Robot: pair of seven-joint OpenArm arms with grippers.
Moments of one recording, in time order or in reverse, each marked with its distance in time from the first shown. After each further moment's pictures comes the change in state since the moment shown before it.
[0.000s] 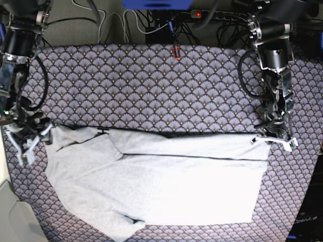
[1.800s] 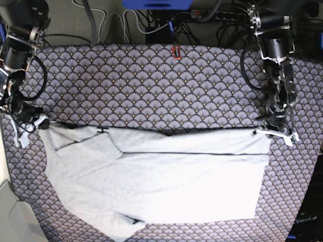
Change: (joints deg) left arm 5.2 -1.1 0.3 8.7 0.2 -0.2 6.6; right arm 5.7 0.8 8.1 -29.2 1.6 10.3 7.0
